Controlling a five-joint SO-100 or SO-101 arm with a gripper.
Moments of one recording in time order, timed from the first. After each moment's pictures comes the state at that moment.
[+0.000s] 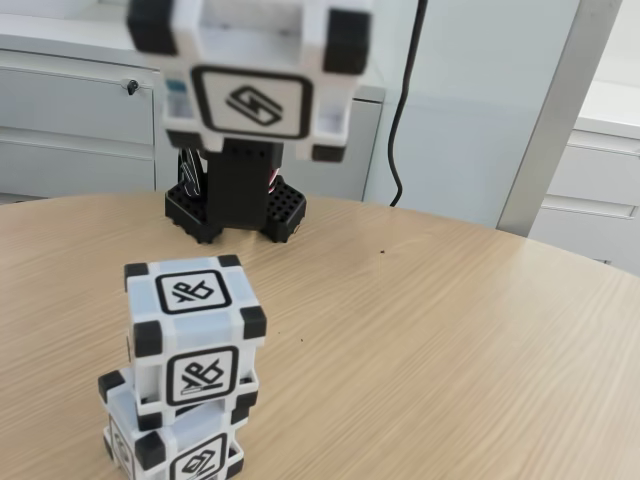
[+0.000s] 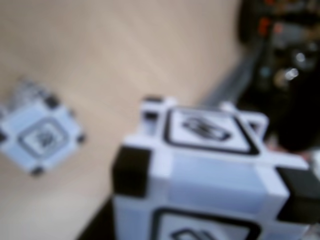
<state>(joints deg) 25.2 117.2 86.7 71.5 2.5</state>
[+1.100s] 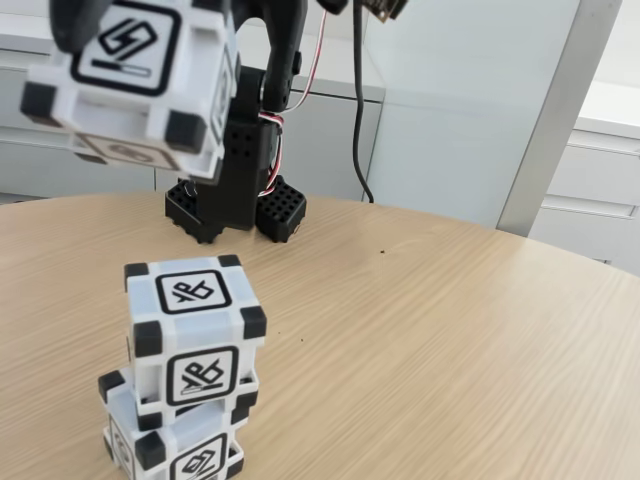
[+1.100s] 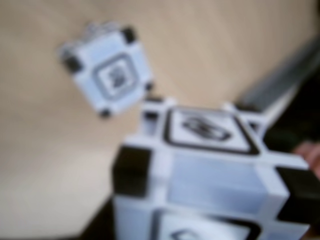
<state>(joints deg) 35.3 117.2 86.7 84.5 -6.9</state>
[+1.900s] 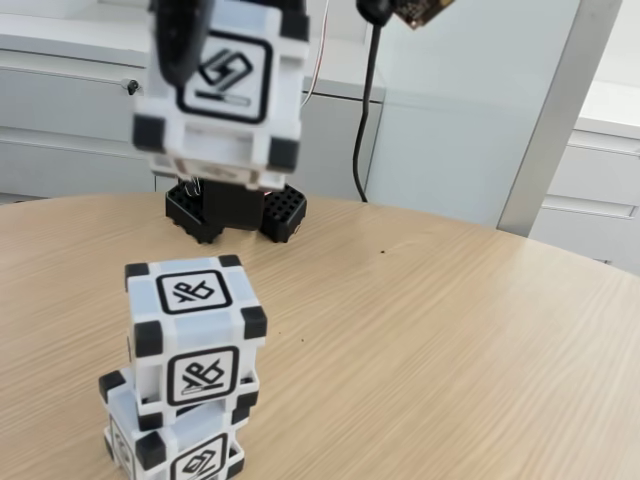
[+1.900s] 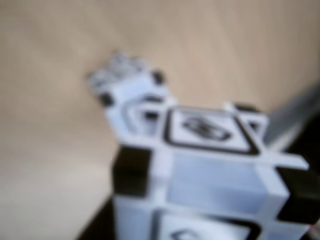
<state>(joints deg) 29.4 116.2 89.6 86.8 -7.6</state>
